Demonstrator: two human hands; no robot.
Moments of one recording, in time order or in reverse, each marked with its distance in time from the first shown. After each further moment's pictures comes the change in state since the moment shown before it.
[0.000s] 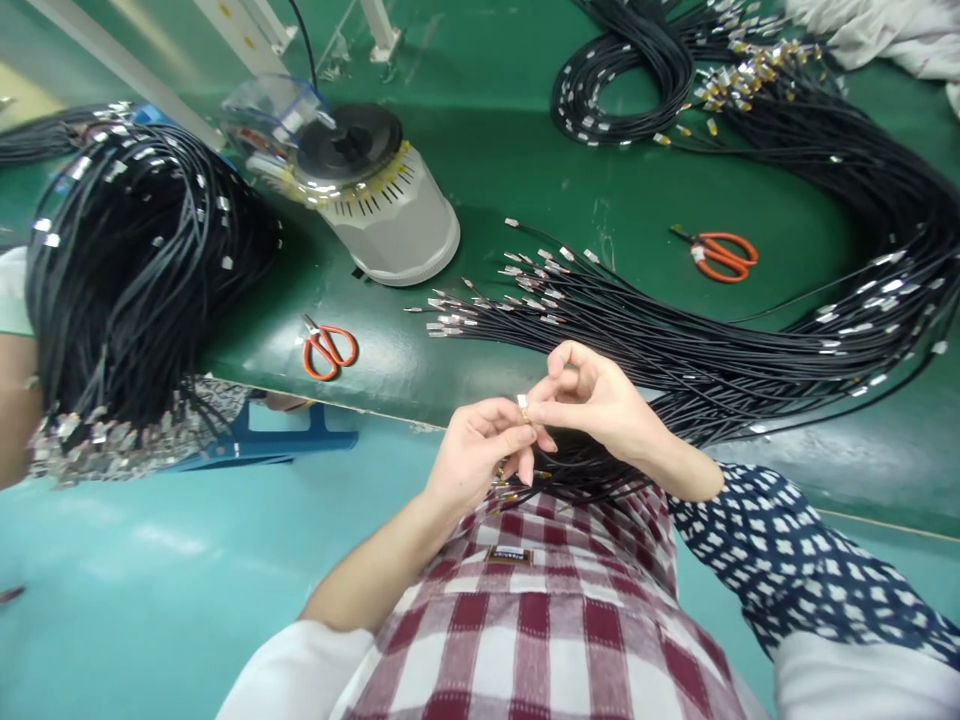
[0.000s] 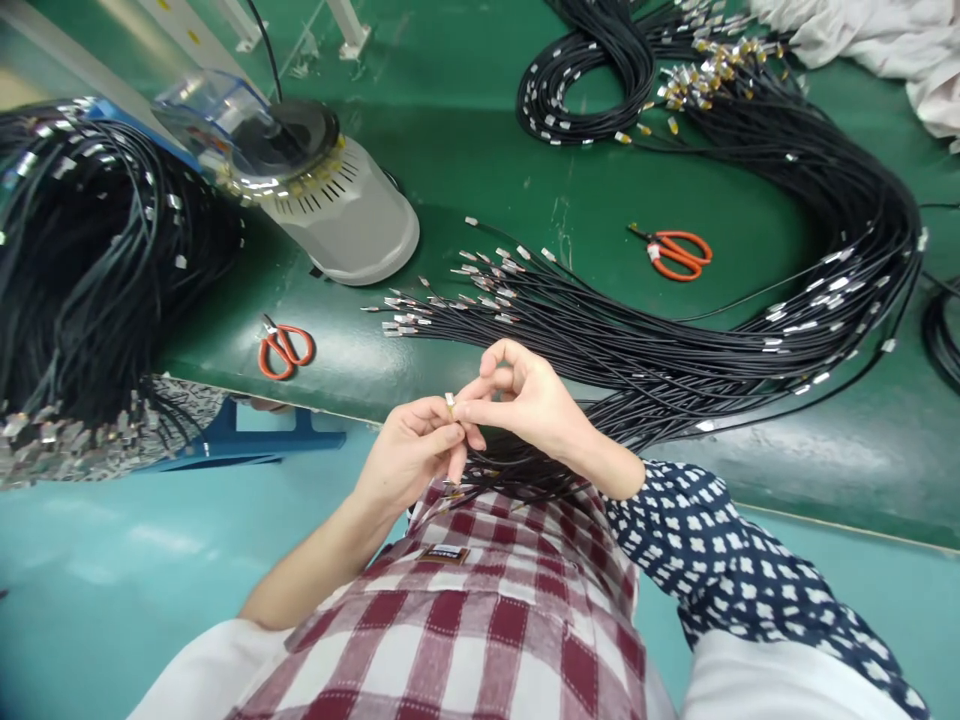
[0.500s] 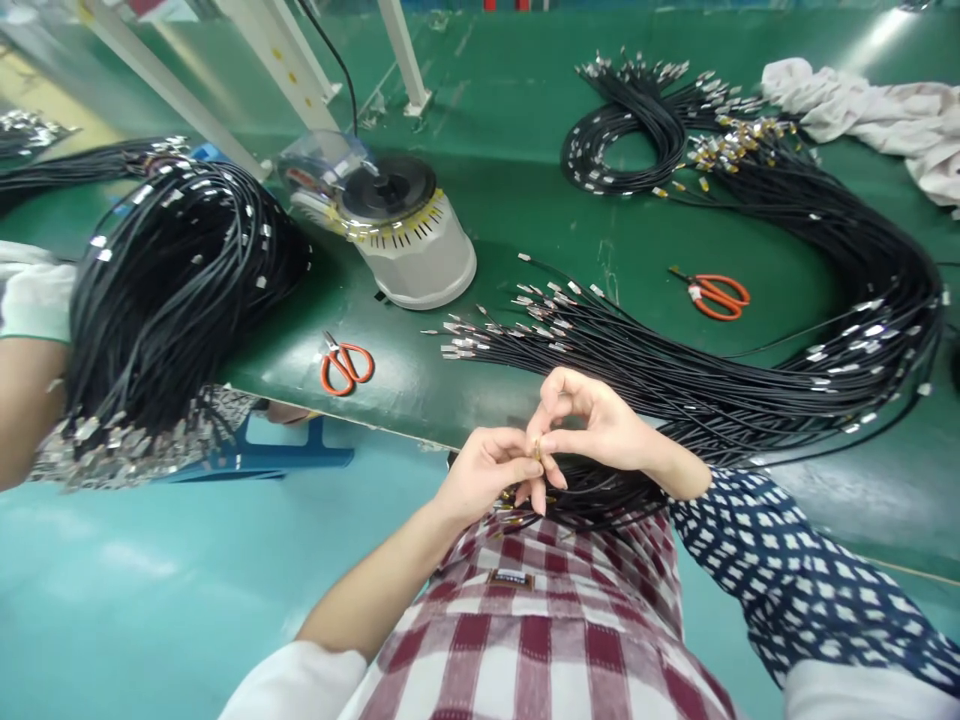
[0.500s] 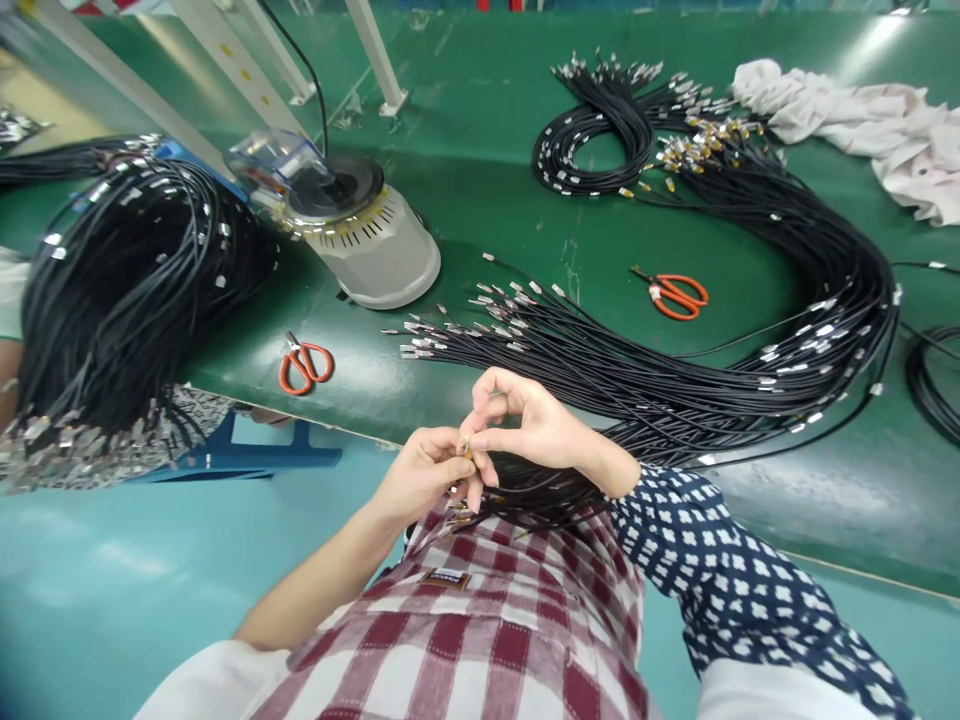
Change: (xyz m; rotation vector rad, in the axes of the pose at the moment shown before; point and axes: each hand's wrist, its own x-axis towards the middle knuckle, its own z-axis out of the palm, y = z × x) left_hand 0.005 -0.009 -0.017 0.066 -0.190 -0.031; right_hand 0.014 -0.006 -0.010 -0.204 -0.320 -0.129
